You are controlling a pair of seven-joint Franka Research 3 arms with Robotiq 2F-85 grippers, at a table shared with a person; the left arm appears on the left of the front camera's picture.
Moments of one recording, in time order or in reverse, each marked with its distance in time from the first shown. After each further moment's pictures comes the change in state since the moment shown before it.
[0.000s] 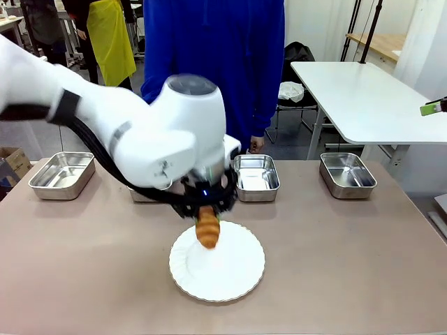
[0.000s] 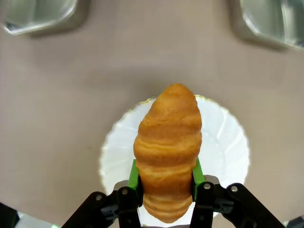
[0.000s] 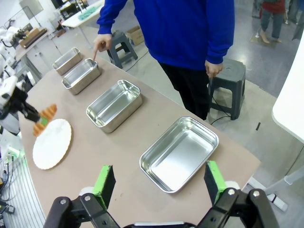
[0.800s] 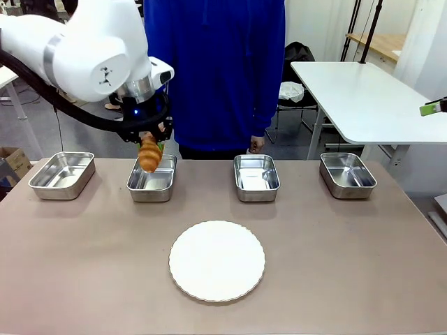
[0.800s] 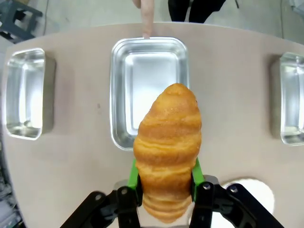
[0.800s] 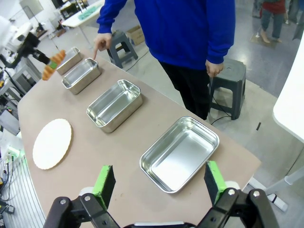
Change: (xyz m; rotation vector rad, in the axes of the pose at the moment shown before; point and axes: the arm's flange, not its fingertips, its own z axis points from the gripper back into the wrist) left arm 0.175 0.112 0.031 0.033 -0.065 -0.075; right arm 0.000 0.000 -0.001 0.001 0.001 0.000
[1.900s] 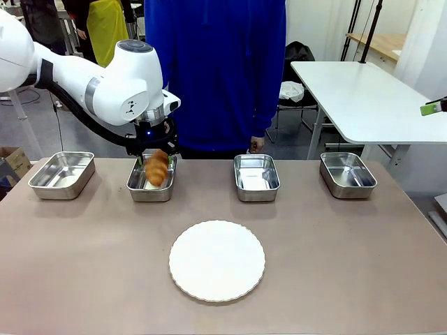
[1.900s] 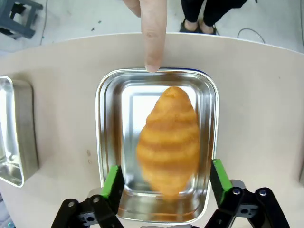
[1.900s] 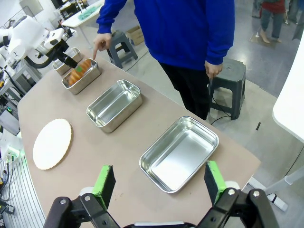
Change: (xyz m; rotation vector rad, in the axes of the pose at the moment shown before) left arm 0.048 -0.001 -0.103 0.055 0.047 0.005; right arm 0.000 0.000 0.000 -0.001 0.000 0.000
